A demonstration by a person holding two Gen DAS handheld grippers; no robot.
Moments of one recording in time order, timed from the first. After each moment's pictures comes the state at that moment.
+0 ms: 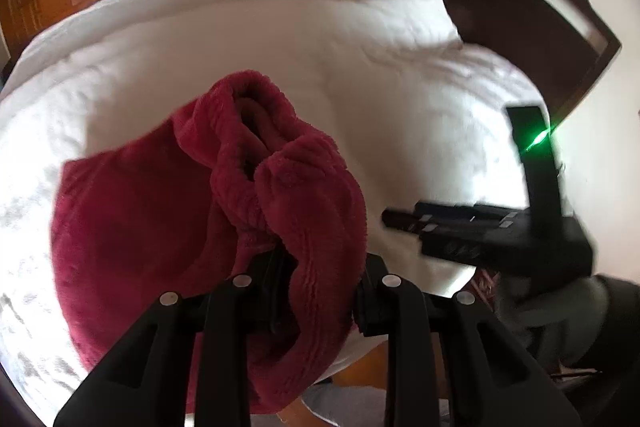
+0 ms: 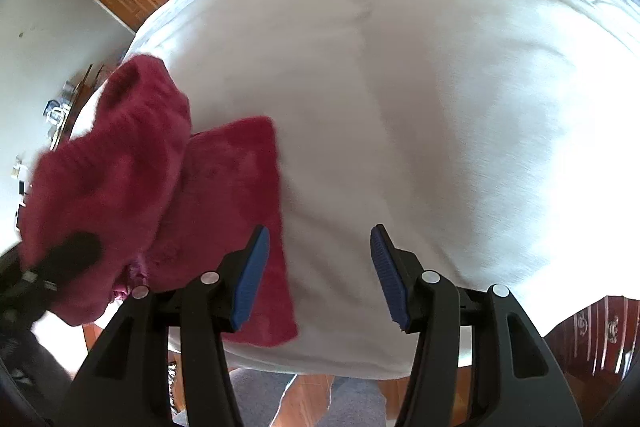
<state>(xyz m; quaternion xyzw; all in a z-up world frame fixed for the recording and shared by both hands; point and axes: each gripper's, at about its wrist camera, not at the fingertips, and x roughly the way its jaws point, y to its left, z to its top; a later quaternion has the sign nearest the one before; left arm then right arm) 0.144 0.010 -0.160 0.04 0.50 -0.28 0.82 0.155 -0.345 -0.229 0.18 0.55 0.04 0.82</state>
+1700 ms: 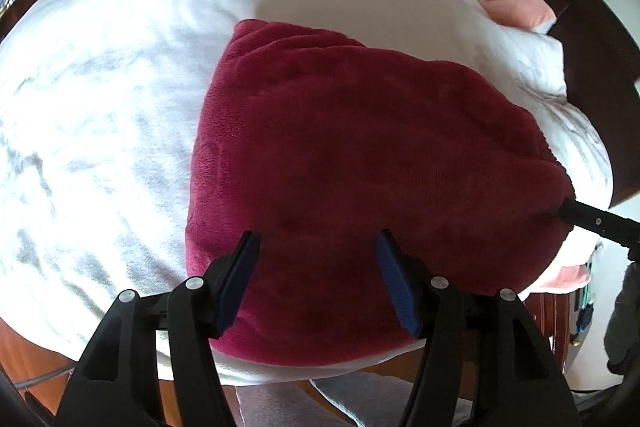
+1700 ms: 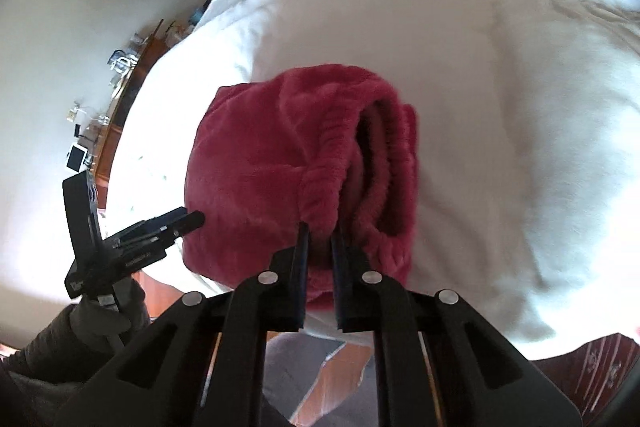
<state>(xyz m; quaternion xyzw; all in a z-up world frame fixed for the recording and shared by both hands) 0.138 0.188 -0.222 -0.07 0.55 -0.12 0.82 0.161 -0.275 -0.181 0.16 0.57 0.19 0.78</state>
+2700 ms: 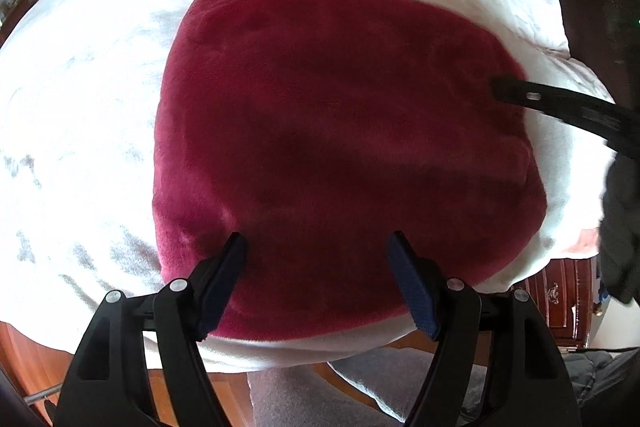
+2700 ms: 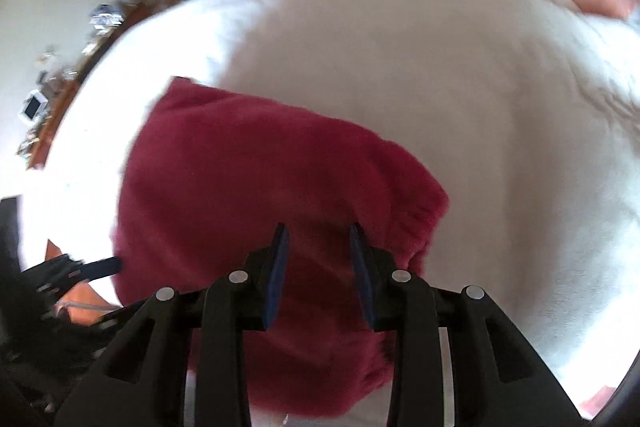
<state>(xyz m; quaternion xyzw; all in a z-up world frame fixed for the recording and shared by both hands) 0.109 0.158 -0.247 -0.02 0.58 -0.12 0.81 0.228 -0.218 -0.226 0.02 0.54 0.16 0.83</state>
